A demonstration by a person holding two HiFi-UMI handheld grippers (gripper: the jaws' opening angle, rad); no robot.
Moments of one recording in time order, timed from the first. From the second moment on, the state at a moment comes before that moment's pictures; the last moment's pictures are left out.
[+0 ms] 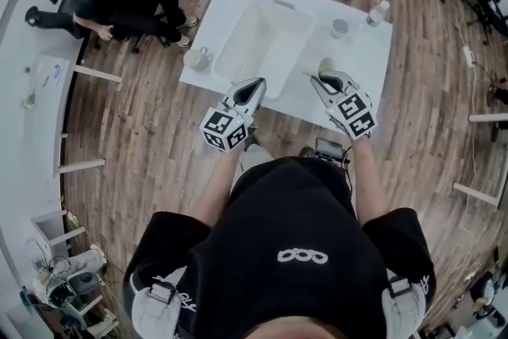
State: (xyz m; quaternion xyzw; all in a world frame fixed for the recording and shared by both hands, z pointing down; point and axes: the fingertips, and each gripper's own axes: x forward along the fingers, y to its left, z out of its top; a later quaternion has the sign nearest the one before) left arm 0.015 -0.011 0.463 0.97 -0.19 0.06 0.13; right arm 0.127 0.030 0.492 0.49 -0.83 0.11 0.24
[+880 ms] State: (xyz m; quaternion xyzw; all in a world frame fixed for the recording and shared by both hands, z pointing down) left arm 0.044 0.069 0.474 0.96 -0.23 0.04 0.14; right arm 0.161 0.121 0.511 0.47 -0.85 0.12 0.22
